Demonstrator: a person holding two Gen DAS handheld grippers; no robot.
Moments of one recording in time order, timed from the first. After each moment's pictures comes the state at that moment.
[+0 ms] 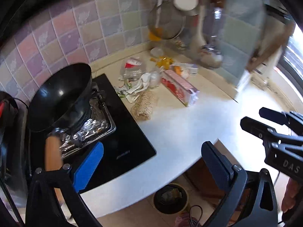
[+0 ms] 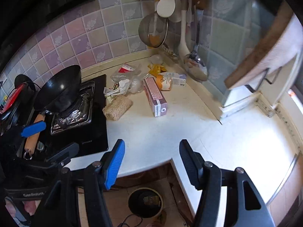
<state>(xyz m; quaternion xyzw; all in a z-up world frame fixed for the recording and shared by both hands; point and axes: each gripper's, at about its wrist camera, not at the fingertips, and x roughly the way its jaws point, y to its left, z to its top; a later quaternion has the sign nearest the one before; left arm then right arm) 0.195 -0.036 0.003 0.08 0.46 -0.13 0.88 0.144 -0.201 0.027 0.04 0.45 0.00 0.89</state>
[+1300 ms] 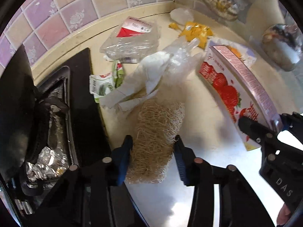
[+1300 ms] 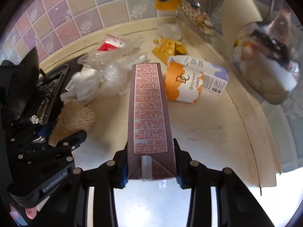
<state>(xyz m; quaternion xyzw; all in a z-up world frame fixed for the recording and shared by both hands) 0.365 -0.093 -0.128 0.08 0.55 -0.07 0.83 0.334 -0.220 -0.101 0.01 0.52 0.07 0.85</state>
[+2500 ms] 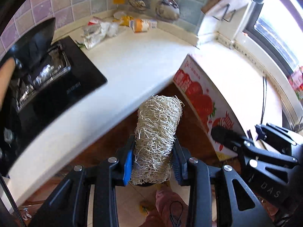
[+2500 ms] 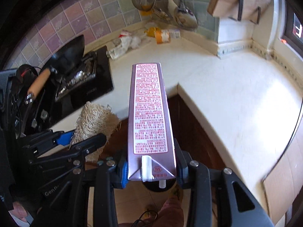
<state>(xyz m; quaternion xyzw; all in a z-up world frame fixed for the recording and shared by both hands) 0.059 -0.041 -0.083 0.07 0.51 -0.26 0.82 0.004 -0.176 -0.054 0.11 0.50 -0.01 0.86</state>
